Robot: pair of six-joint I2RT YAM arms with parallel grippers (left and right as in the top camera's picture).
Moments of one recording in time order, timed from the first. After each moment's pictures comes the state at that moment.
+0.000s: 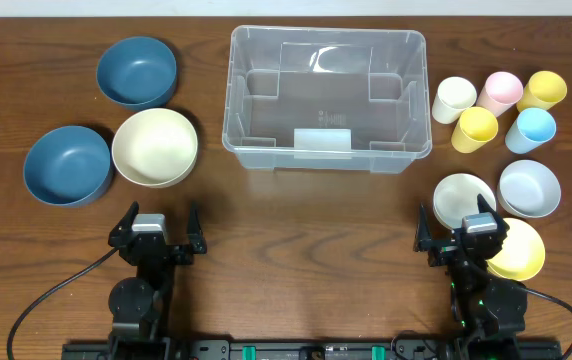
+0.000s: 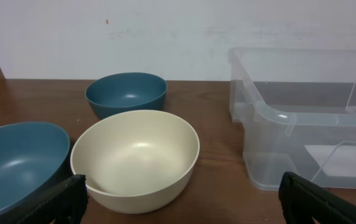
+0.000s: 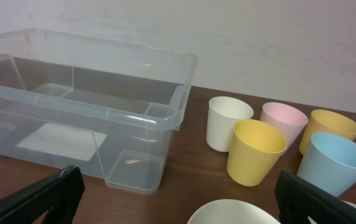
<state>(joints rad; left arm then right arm) -0.07 0.01 0.03 -0.12 -0.05 -0.04 0.09 0.01 0.01 -0.07 -0.02 -0.07</state>
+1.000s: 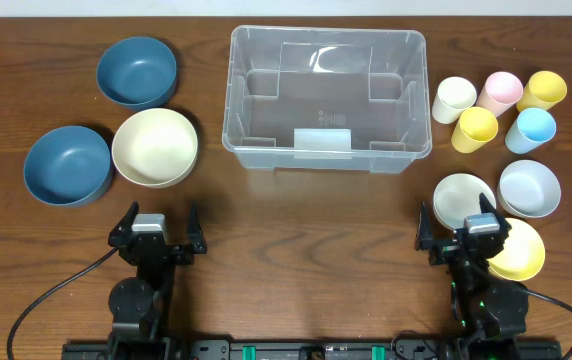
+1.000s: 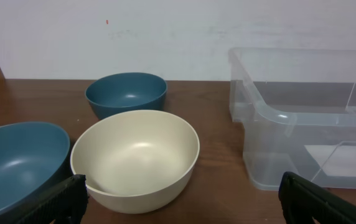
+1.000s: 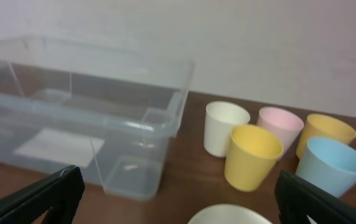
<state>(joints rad) -0.07 0.01 0.03 -0.12 -0.05 -0.04 0.09 0.01 0.01 -0.03 -0.02 -0.06</state>
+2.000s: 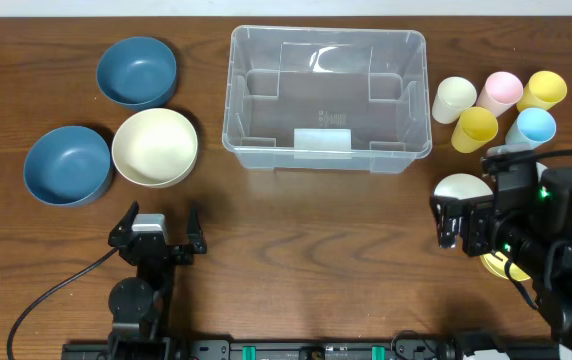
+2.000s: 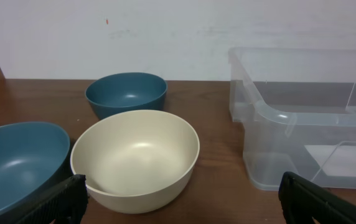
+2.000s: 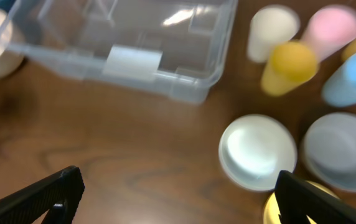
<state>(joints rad) -0.07 0.01 0.03 -0.12 -0.05 -0.04 0.09 0.87 1.23 -1.20 -0.17 0.02</state>
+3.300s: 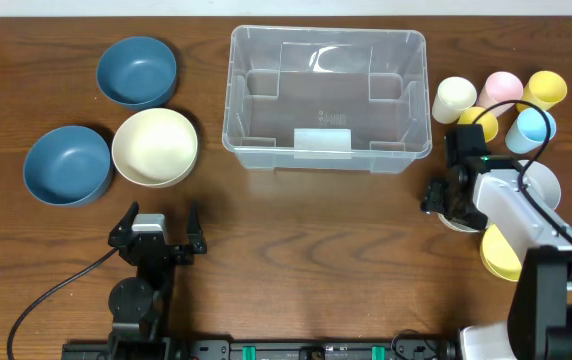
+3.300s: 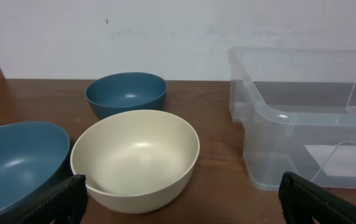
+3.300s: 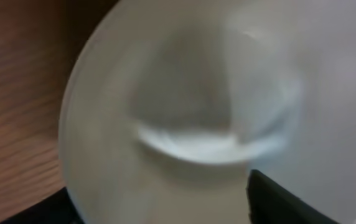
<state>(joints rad) -0.07 0.01 0.03 -0.12 -0.05 -0.04 0.02 1.63 0.89 -0.76 0.17 0.44</state>
